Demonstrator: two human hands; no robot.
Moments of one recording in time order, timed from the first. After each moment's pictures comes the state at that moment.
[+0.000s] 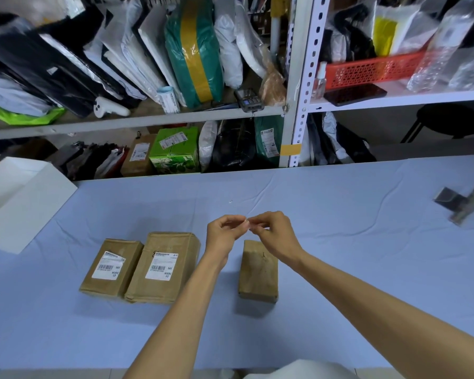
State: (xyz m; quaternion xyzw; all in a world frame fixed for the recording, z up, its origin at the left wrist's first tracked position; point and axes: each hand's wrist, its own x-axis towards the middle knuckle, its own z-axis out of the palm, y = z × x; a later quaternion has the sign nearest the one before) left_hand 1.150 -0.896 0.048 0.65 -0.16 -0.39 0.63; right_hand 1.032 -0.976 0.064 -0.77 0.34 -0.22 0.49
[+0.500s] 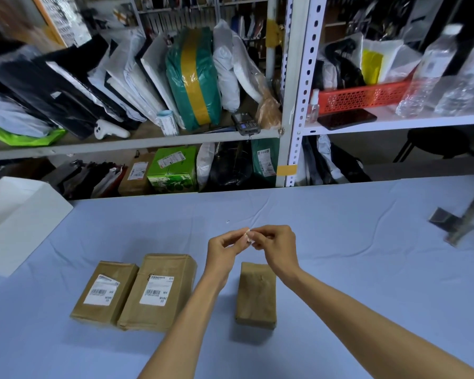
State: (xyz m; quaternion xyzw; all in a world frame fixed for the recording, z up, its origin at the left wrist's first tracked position) left_hand 1.145 -0.905 0.063 0.63 -0.22 -0.39 0.64; right_hand 1.039 -0.983 0.076 -0.66 0.38 -0.32 0.57
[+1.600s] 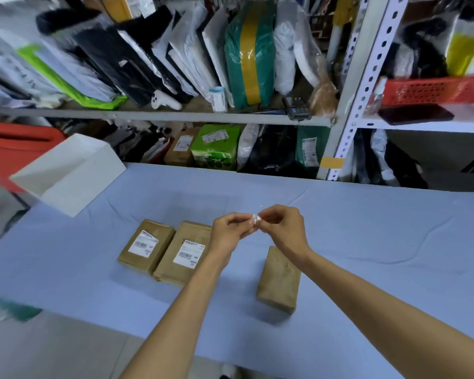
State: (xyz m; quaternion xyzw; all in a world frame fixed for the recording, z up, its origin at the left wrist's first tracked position) left_hand 1.170 -0.868 0.082 0.64 -0.11 -0.35 0.67; right_hand 1.072 -0.969 0.087 -0.72 0.32 -0.24 0.56
